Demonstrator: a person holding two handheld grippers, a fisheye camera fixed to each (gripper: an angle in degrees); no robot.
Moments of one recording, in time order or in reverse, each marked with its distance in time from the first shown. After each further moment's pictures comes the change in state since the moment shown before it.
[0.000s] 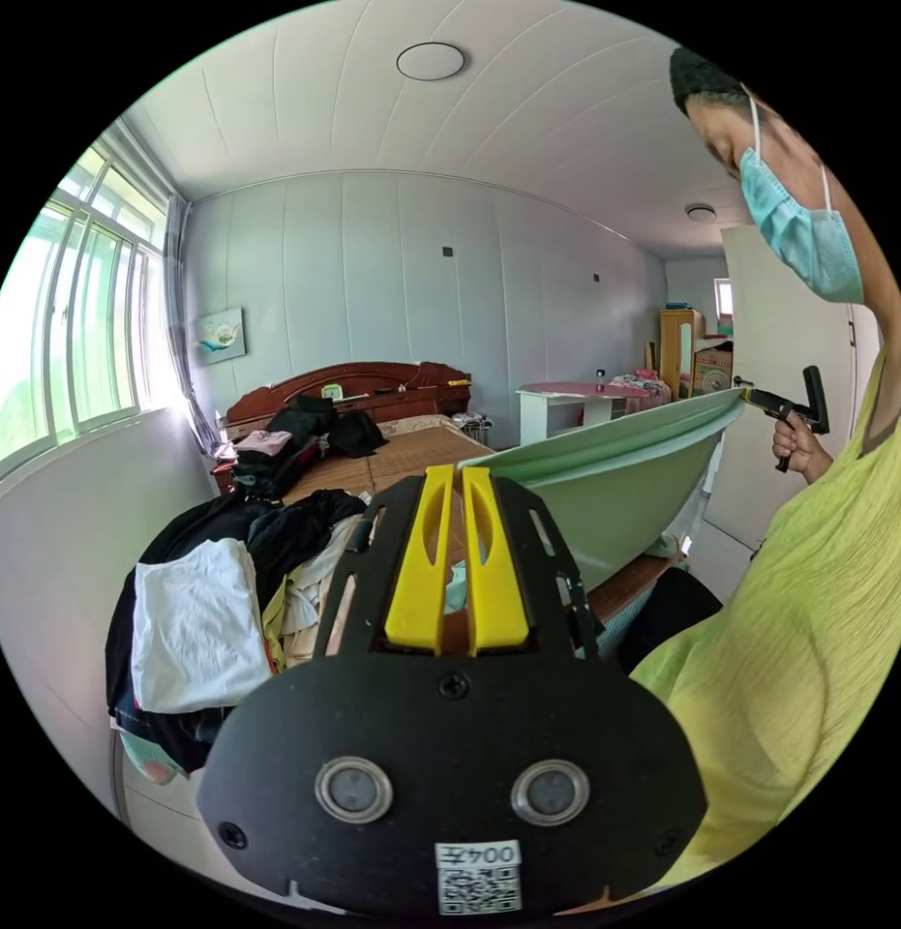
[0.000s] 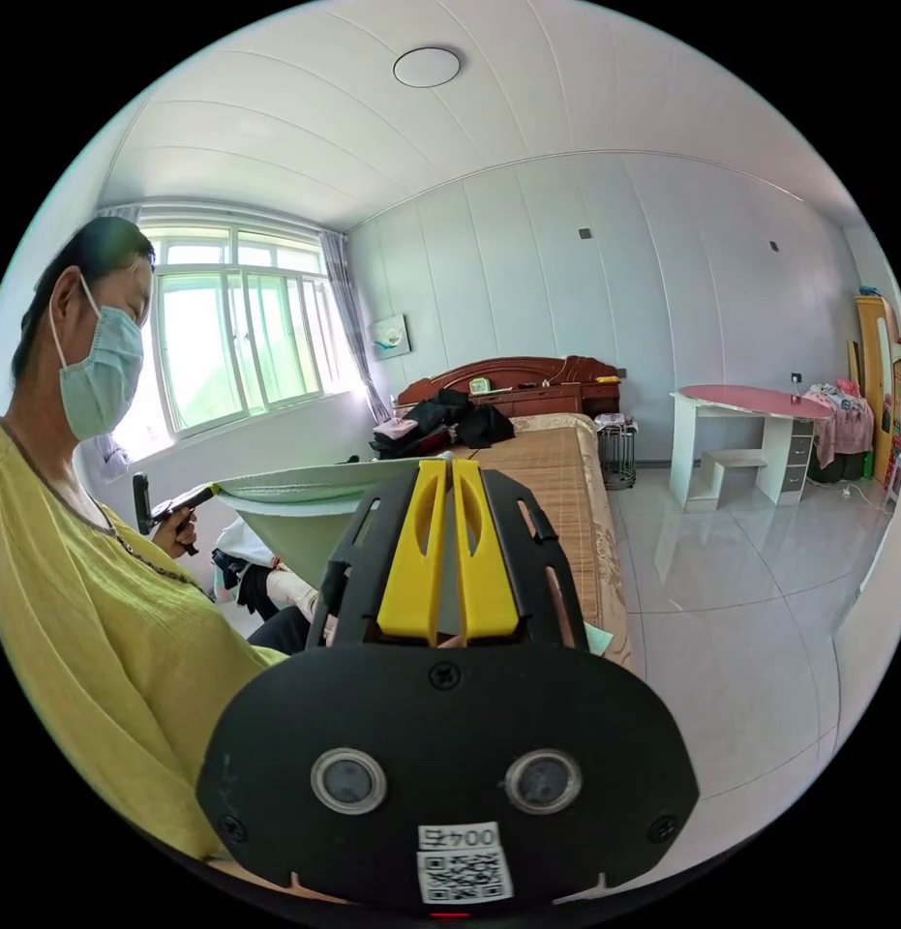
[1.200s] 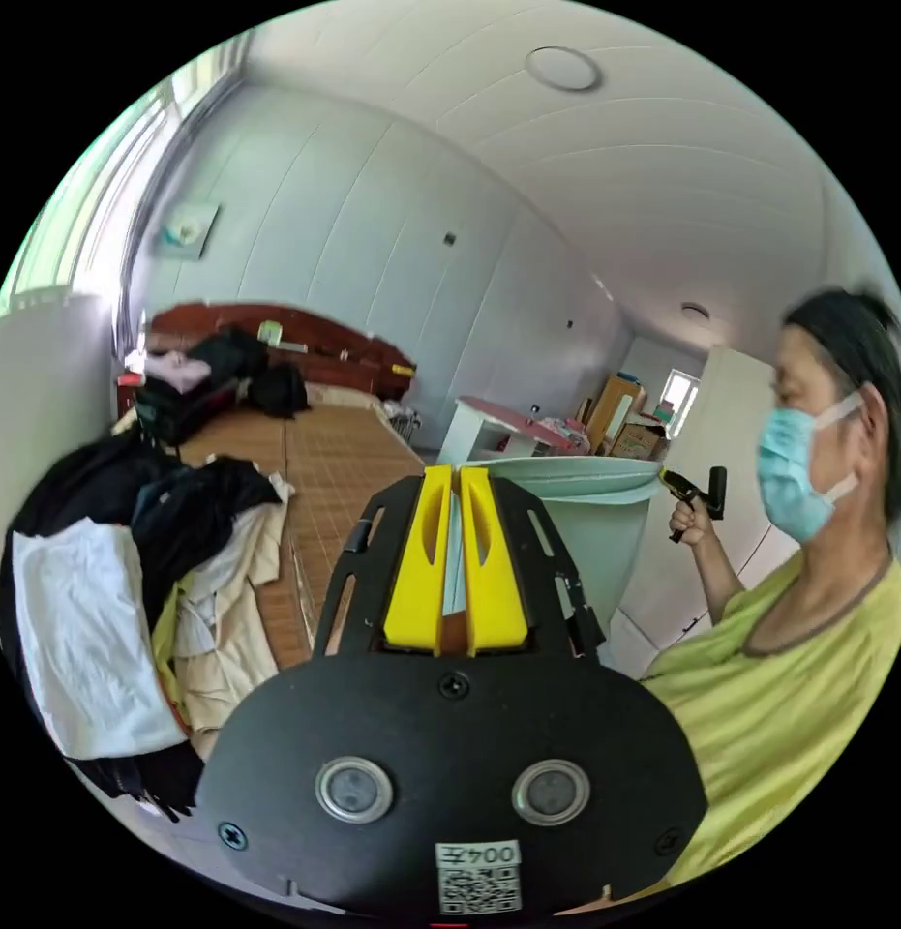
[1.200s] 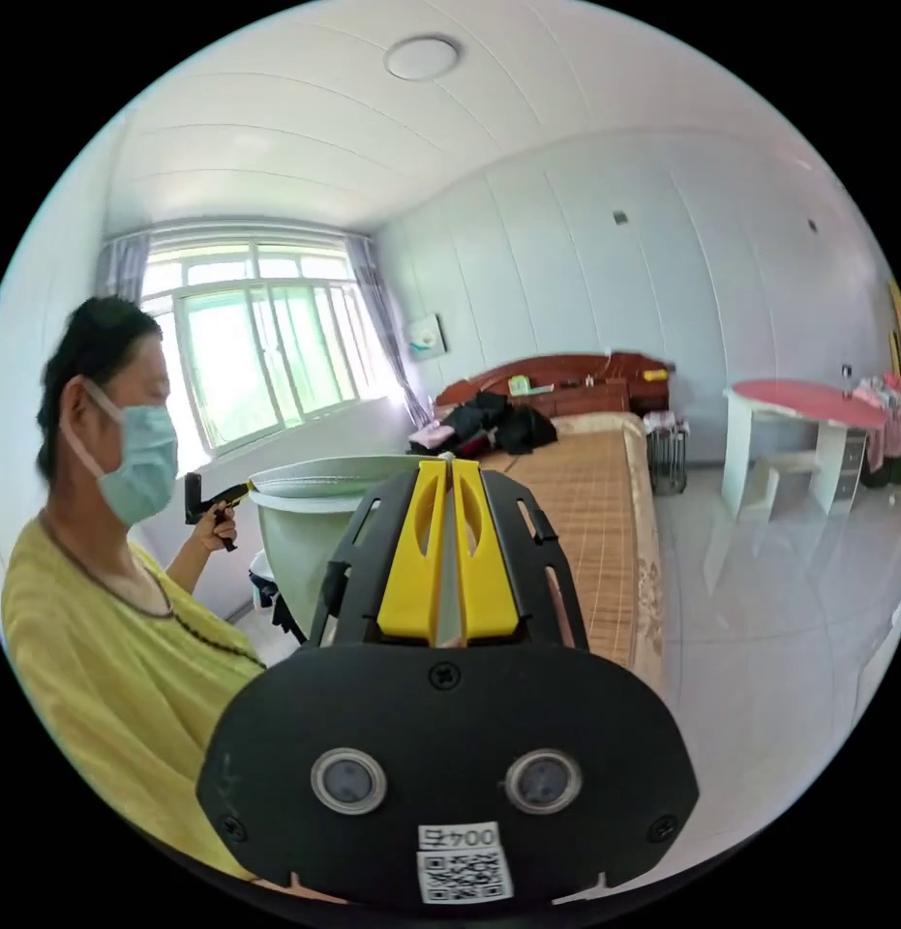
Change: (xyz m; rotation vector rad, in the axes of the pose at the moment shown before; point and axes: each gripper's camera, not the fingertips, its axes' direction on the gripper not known) left arm -0.175 -0.205 0.146 -0.150 0.406 -0.420; right arm 0.157 -0.190 0.104 -0.101 -0.163 0.089
